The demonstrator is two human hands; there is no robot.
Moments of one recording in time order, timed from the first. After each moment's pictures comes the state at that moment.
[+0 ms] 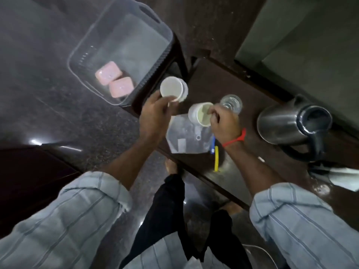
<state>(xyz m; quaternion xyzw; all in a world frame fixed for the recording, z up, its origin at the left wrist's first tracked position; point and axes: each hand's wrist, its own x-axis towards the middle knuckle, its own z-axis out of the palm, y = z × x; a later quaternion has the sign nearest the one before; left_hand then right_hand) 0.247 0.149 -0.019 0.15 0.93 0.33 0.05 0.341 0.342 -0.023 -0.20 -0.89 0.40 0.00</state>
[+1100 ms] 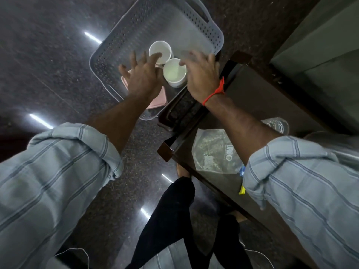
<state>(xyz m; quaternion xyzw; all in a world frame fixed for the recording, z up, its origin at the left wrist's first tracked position) 0.033 0.067 -0.074 0.08 0.98 0.09 0.16 0.085 0.237 -0.063 -0.06 -0.97 0.24 -0.07</state>
